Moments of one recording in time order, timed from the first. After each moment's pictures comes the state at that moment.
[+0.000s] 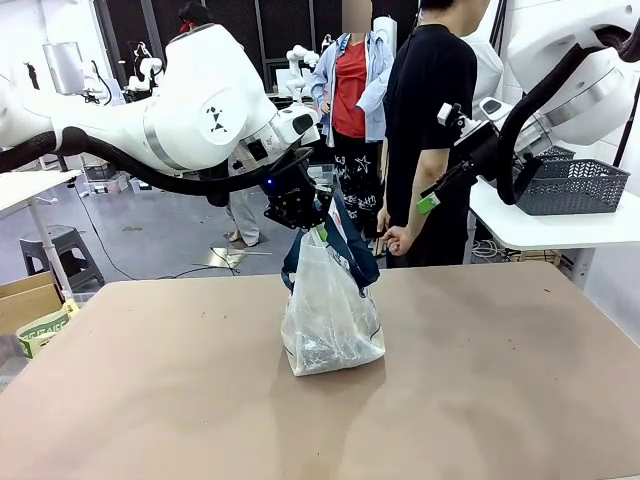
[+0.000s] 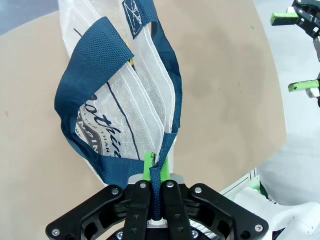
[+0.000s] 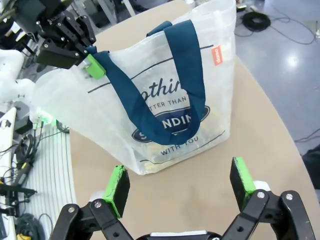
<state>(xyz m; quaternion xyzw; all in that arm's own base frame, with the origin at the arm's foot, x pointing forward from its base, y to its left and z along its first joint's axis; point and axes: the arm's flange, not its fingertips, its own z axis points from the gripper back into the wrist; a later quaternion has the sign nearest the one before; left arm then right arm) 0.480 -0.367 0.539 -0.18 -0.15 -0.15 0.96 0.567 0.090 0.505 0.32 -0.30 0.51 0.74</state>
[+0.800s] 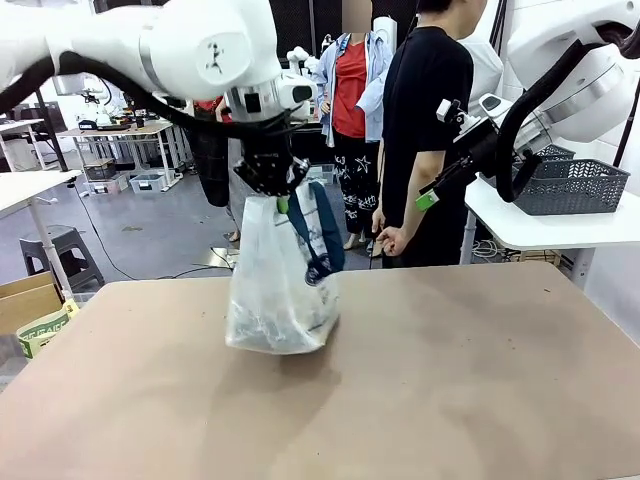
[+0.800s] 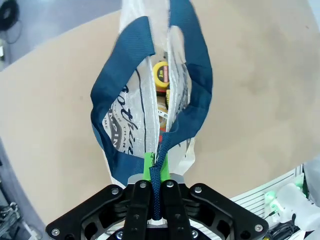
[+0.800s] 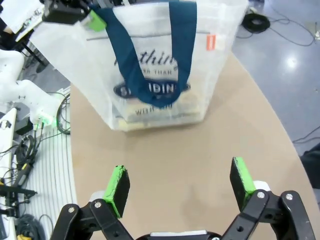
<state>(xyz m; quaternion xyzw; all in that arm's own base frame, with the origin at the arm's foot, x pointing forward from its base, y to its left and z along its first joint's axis) 0.506 -0.353 0.603 0.00 -0.13 -0.15 0.98 0.565 0.092 0.511 0.32 -0.30 0.51 0.74</state>
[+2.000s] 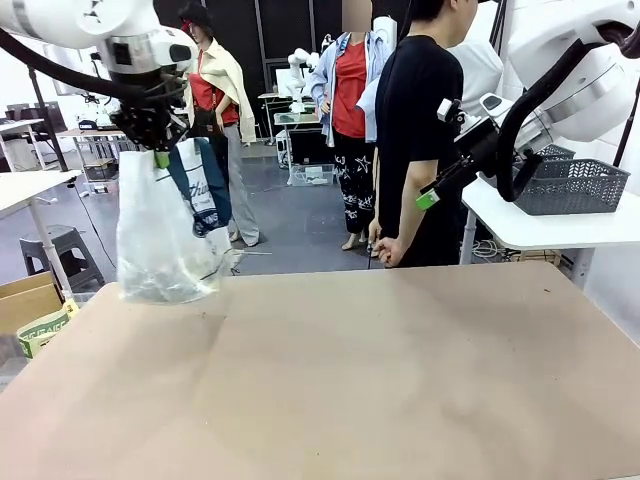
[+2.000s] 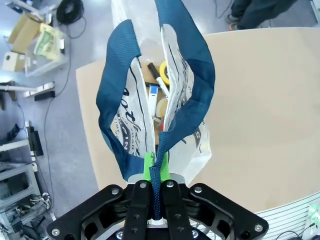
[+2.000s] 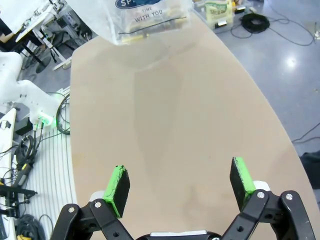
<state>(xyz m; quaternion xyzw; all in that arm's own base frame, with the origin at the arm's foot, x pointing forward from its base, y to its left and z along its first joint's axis) 0.528 -0.169 0.672 0.09 -0.18 -0.11 0.97 0.565 0.091 0.512 0.32 -0.30 0.51 0.74</state>
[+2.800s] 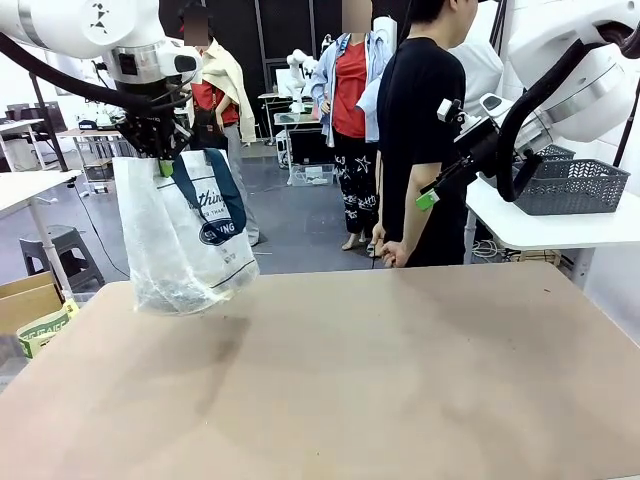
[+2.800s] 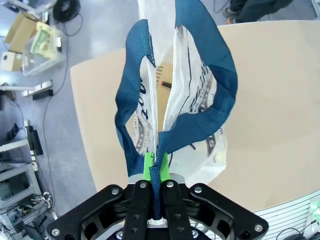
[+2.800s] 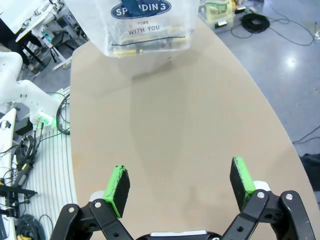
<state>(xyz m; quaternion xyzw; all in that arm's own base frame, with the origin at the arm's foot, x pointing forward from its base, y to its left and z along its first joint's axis) 0.533 -0.182 0.656 0.09 -0.17 -0.12 0.97 0.565 0.091 0.512 0.32 -0.30 0.51 0.74</state>
